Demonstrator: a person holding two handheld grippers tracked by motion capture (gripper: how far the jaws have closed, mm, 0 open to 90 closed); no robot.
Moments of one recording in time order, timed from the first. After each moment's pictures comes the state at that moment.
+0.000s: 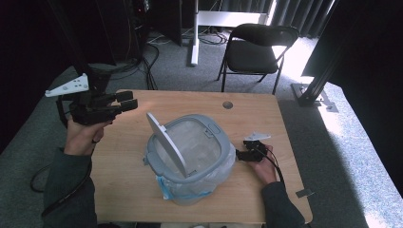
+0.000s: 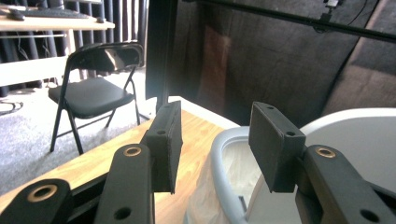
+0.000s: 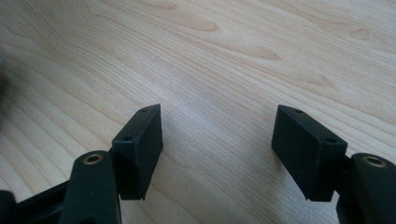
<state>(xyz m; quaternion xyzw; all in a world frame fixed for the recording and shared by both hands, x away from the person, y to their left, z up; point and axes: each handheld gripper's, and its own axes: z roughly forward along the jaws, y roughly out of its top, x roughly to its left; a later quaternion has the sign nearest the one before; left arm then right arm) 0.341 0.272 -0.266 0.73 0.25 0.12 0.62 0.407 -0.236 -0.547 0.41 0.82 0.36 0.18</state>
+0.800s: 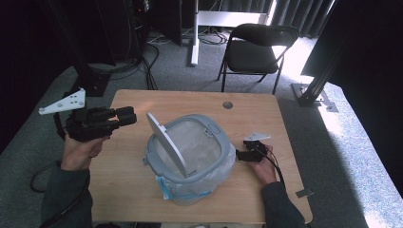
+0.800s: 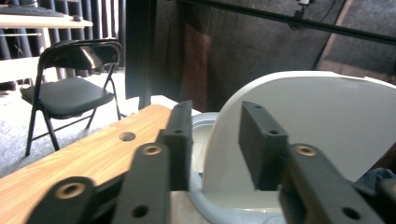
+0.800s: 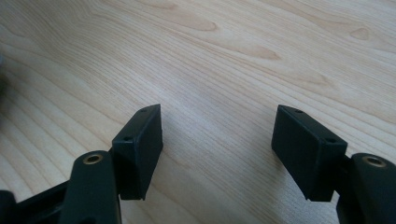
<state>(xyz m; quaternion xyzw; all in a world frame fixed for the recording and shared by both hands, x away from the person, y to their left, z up) 0.309 0.271 -0.278 0.74 0.22 0.09 0.63 0.407 -0.236 -0.547 0.41 0.82 0.36 0.18</state>
